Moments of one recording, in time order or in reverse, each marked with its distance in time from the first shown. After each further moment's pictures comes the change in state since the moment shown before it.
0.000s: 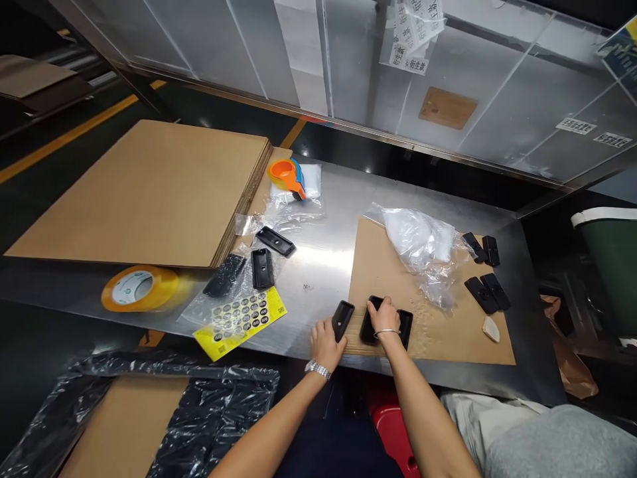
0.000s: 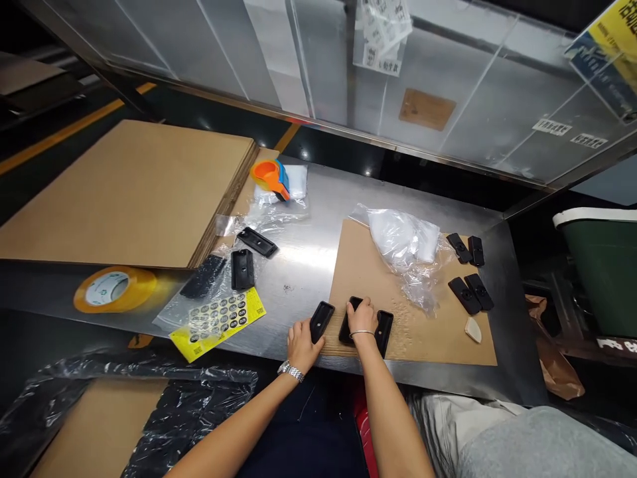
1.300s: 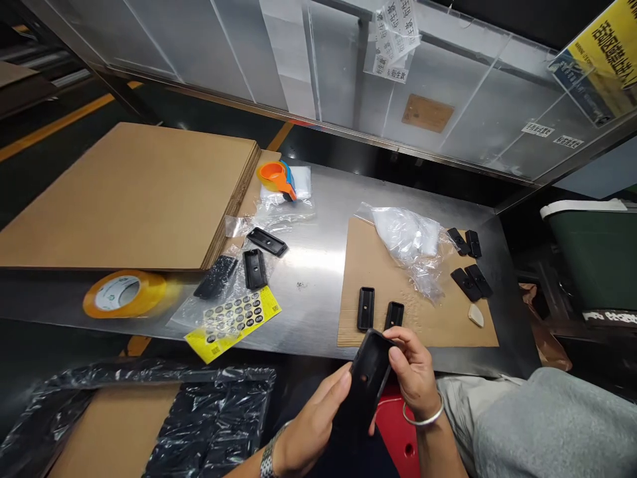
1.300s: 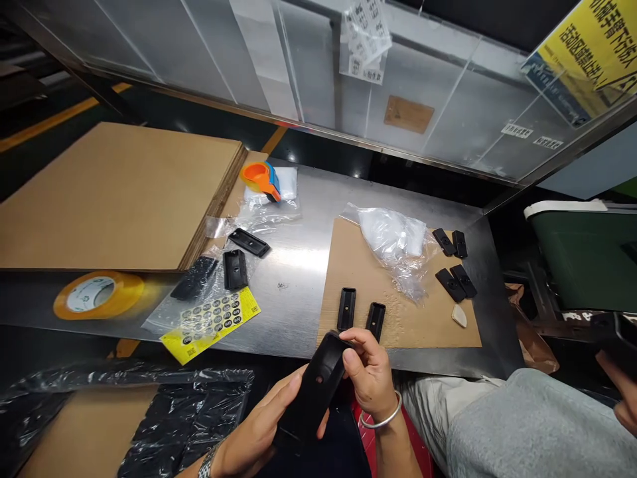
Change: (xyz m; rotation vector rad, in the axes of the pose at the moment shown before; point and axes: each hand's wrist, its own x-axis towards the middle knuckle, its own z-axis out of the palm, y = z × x) left_hand -0.104 0.121 -0.134 -1.001 -0.928 -0.146; right_hand -0.137 -0.012 -0.108 0.768 -0.319 -0.474
